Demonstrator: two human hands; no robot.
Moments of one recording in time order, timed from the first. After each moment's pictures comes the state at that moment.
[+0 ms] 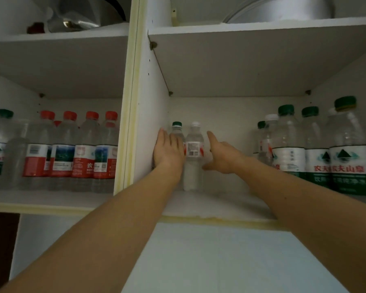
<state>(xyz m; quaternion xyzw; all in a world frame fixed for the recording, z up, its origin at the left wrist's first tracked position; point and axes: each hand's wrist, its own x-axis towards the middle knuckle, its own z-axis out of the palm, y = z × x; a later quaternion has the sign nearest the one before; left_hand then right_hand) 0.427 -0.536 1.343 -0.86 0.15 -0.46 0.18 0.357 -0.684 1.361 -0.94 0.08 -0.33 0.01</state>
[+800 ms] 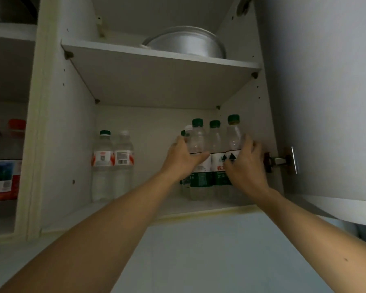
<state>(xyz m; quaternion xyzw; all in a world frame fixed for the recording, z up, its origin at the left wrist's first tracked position) 0.283 -0.647 1.340 -0.64 0.54 -0.16 -0.52 0.145 -0.754 1.300 -0.74 0.25 -0.62 0.10</state>
